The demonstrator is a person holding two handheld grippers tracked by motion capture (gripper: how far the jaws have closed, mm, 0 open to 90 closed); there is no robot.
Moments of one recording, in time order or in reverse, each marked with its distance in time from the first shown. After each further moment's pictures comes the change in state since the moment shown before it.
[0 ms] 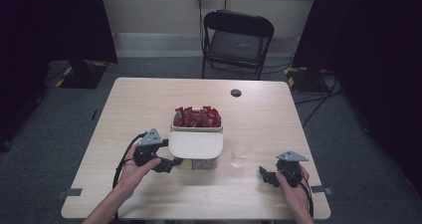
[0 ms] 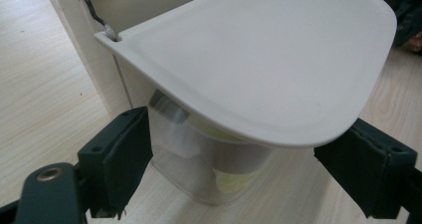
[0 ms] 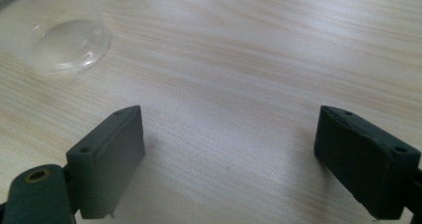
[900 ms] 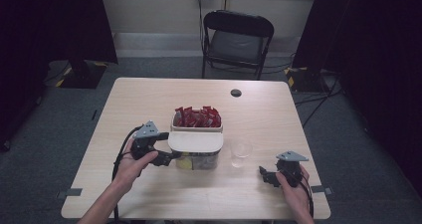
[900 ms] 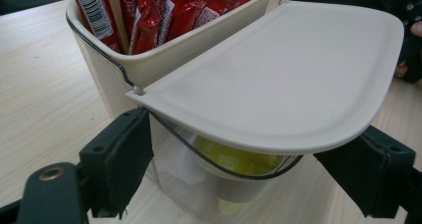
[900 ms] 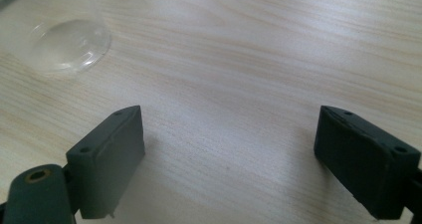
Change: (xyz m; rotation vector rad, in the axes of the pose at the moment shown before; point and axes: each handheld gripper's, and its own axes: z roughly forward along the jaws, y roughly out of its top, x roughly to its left) left arm 0.006 0.019 -0.011 -0.044 -0.010 -0.021; right arm 0.000 0.000 0.000 0.000 0.000 0.000
